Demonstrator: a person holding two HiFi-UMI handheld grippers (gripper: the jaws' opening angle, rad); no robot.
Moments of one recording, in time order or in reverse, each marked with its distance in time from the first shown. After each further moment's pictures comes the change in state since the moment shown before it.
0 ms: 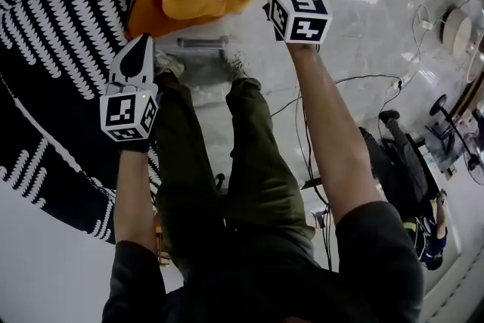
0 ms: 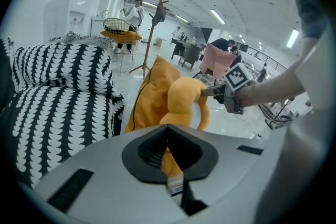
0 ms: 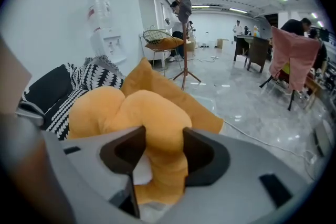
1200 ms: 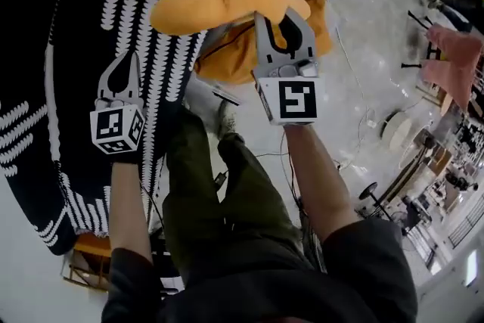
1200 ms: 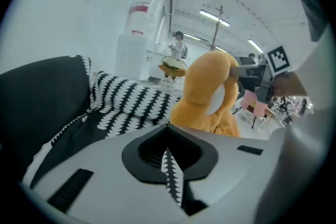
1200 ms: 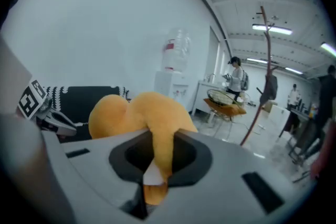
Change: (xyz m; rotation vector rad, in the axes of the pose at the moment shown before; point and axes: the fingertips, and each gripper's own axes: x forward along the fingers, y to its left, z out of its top) left arm -0.221 0.250 0.063 -0.262 -0.315 0.368; right arm -0.072 0.377 0.295 -0.544 -0.397 0.288
